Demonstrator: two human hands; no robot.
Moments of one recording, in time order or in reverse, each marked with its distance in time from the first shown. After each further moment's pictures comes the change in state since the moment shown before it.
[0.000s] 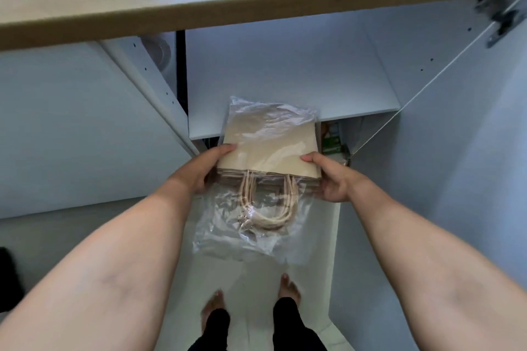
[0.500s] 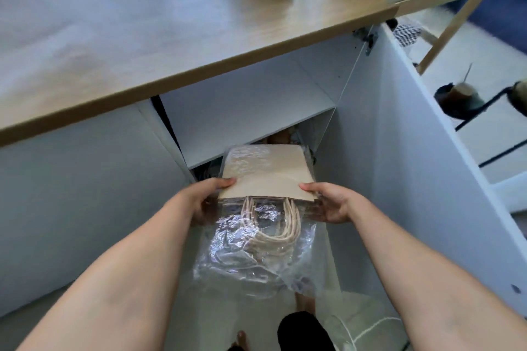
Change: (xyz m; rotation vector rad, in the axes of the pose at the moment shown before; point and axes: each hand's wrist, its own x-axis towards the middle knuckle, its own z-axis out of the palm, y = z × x) left_hand -0.105 -0.004 -0.030 0.278 -0.196 -0.192; right_hand -0.126 0.100 0.043 0.148 0.071 -0.090
